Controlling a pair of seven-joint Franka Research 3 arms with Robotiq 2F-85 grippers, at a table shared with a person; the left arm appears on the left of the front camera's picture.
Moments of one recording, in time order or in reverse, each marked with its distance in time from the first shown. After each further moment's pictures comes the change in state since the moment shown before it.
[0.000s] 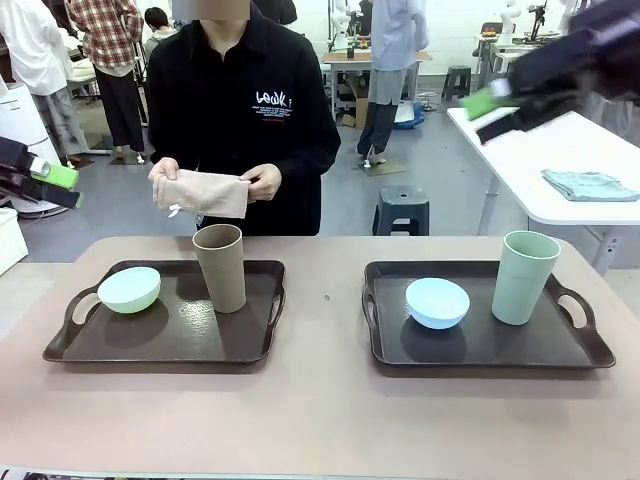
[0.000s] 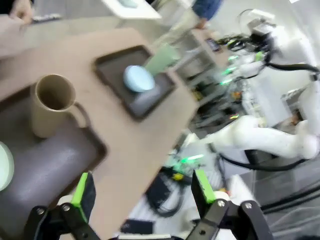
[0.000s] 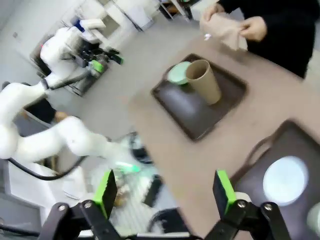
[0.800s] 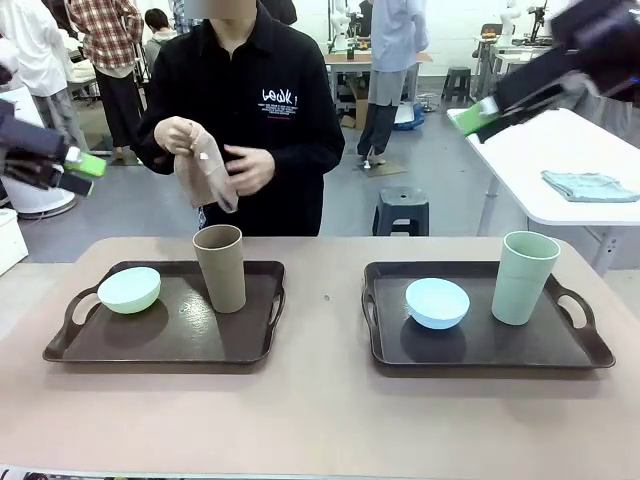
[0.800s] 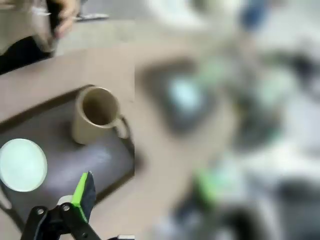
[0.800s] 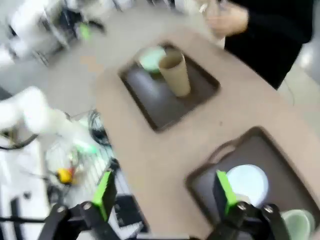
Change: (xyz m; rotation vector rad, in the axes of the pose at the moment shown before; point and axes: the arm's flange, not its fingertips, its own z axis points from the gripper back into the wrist) left arm 0.042 0.000 -0.025 0.243 -0.011 0.079; right arm 0.021 -0.005 -0.028 -0.147 0.137 0.201
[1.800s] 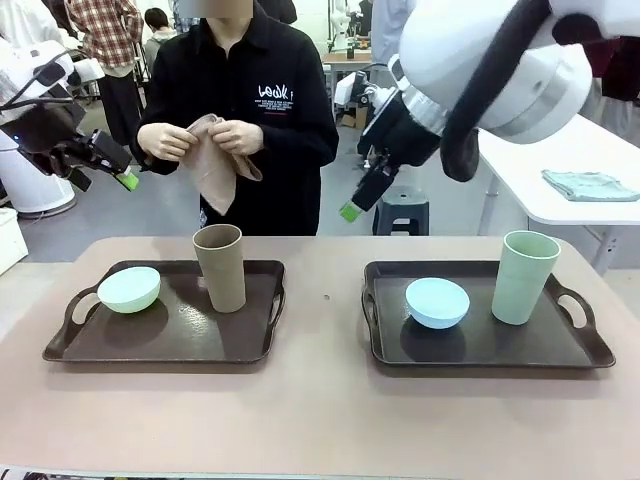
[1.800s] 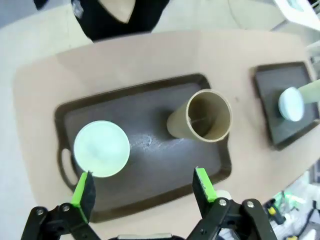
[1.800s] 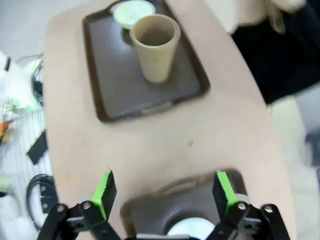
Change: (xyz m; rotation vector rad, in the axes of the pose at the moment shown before) left arm 0.046 0.030 -0.059 0.473 0.194 0.083; right arm 0.041 -0.026 -0.183 -0.039 0.170 0.382
